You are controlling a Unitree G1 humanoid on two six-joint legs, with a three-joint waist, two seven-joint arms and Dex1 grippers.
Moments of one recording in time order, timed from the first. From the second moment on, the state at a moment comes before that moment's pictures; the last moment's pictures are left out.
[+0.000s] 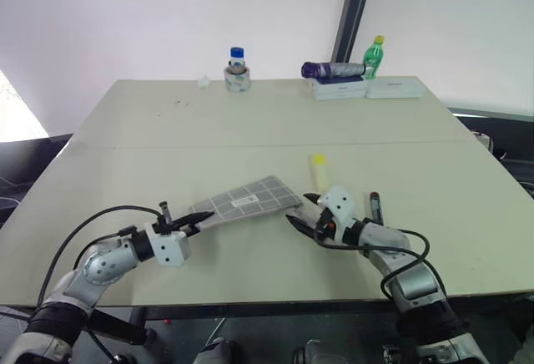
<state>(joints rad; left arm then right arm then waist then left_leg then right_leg) -0.26 0.76 -0.17 0.42 0.14 -0.94 -0.50 -0.30 -0.38 0.13 0.04 0.14 0.20 0.68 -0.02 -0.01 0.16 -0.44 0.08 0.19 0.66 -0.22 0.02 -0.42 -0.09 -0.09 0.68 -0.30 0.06</state>
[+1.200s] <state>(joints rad) -0.26 0.66 -0.15 0.36 0.24 -0.84 -0.42 -0.48 -0.29 0.39 0.02 0.03 0.24 0.82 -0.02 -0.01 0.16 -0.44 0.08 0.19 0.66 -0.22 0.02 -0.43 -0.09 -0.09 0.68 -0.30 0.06</state>
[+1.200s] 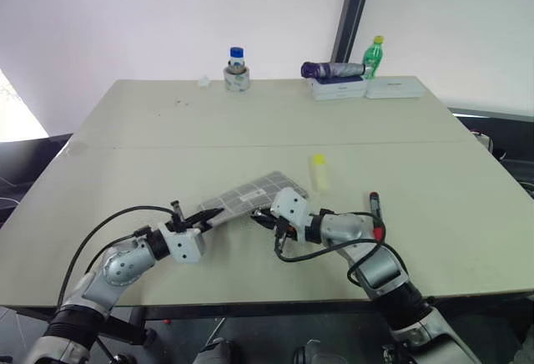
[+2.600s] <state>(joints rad) -0.29 0.60 -0.11 0.35 0.14 -0.74 -0.41 -0.47 -0.37 0.04 -0.03 0.29 0.32 0.84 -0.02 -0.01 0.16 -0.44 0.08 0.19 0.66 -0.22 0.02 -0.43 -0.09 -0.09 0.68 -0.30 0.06</state>
